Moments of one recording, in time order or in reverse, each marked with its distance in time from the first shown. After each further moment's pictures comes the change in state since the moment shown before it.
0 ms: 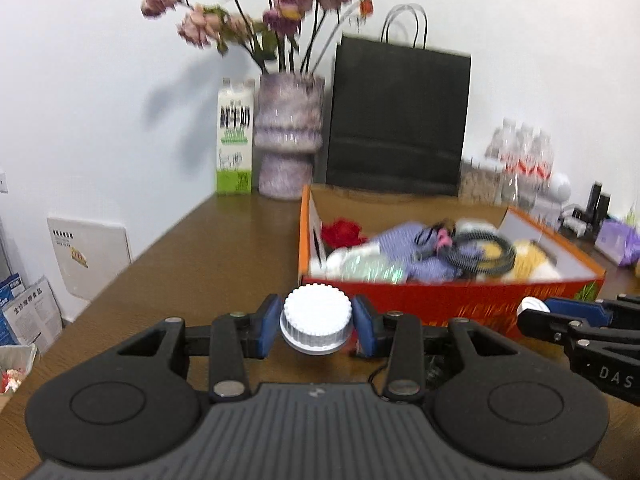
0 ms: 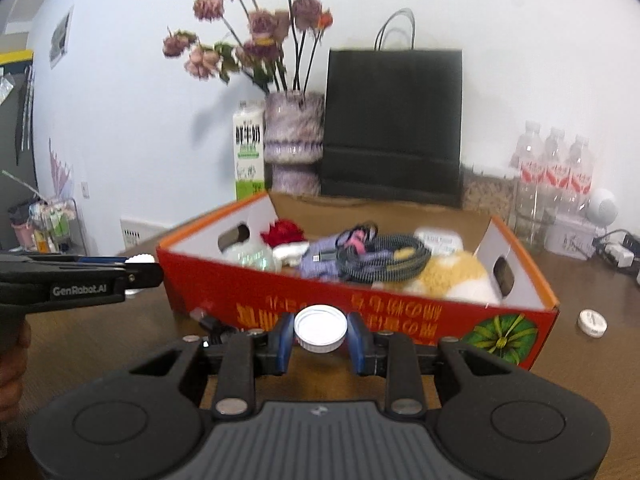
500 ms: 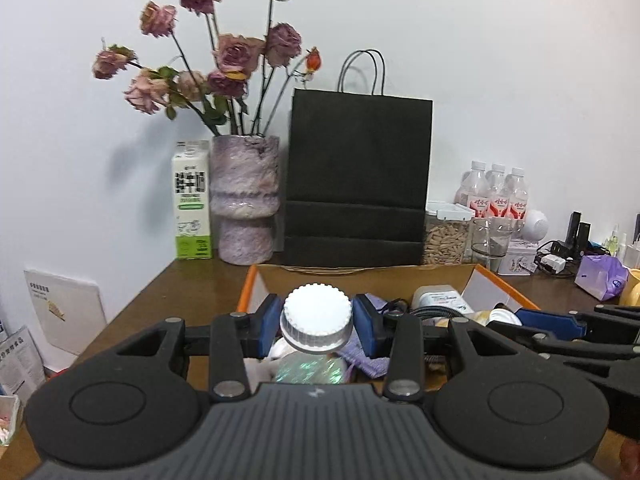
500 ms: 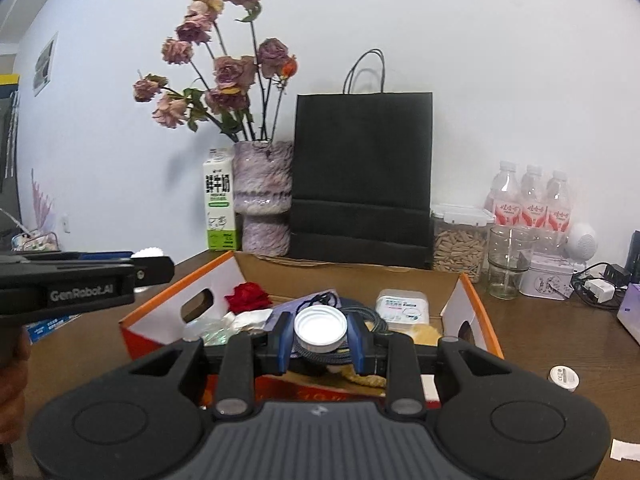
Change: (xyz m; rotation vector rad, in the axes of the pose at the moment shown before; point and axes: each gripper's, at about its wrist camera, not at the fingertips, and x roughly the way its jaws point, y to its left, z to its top) left arm 0.023 -0.052 0.054 0.050 -0.100 -0.056; right arm 0.005 -0.030 0.046 0.023 -0.082 -0.058
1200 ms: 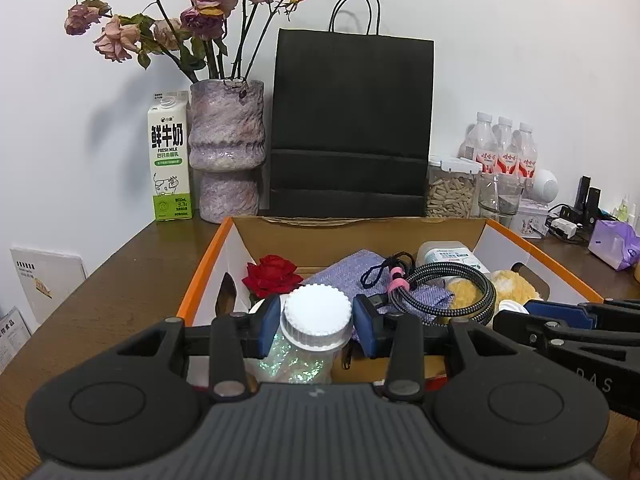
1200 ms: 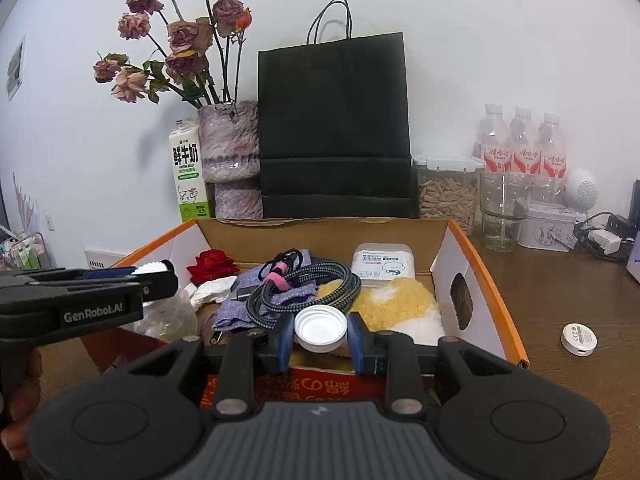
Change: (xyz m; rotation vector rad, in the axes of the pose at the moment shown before) left arm 0.051 -0.010 -0.032 0.020 0.095 -0.004; right arm 0.045 -0.030 -0.029 0.075 0.084 -0.015
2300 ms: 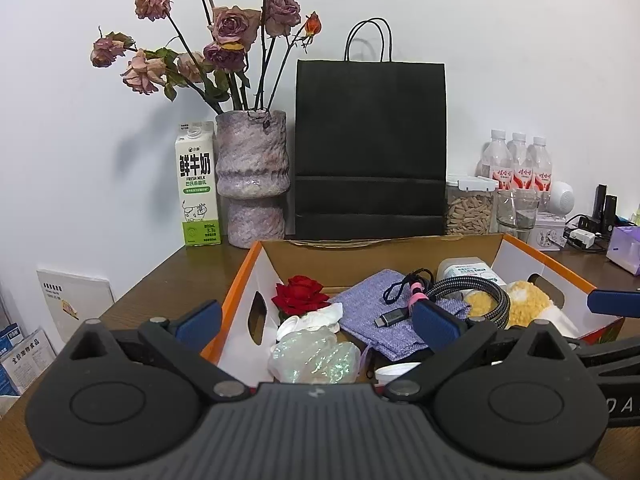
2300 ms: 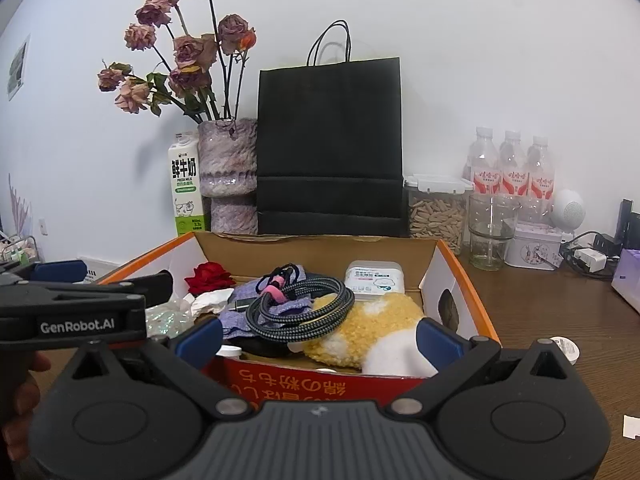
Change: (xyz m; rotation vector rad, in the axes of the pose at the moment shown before) left arm -0.019 0.000 -0.002 0.021 -0.083 0.087; right arm -0.017 0.008 -0.002 -0.027 -0.060 -0.037
